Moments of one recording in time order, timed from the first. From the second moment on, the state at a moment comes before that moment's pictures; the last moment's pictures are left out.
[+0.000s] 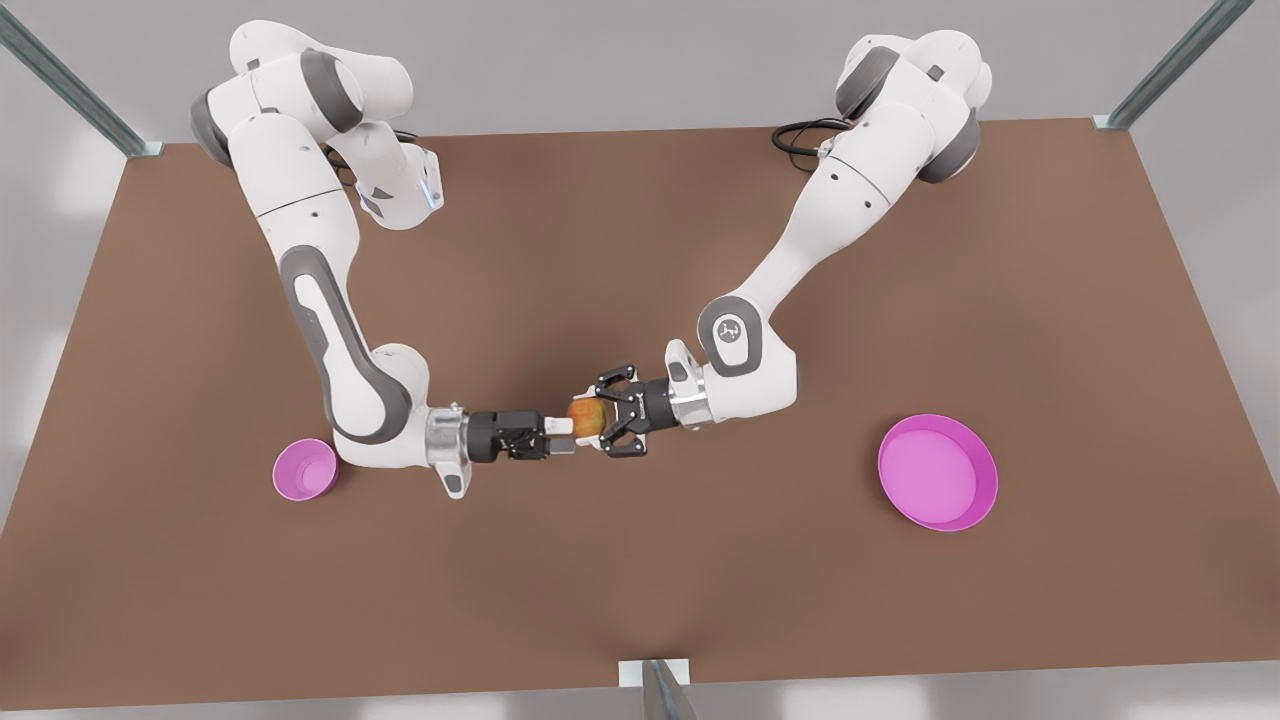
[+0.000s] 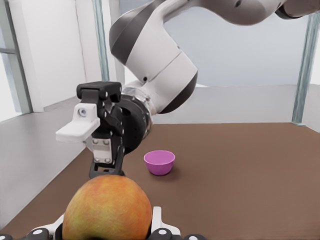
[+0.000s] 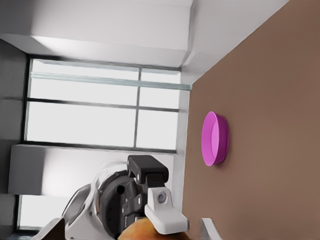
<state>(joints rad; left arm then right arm) -0.38 0.79 -0.41 -1.36 -1.45 2.51 2.09 0.12 0.62 0.22 -1.64 1.63 1.93 -0.78</state>
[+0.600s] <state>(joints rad) -0.38 0.79 -0.41 -1.36 -1.45 2.50 2.24 0.13 0.65 0.22 -1.65 1.63 1.90 -0.88</state>
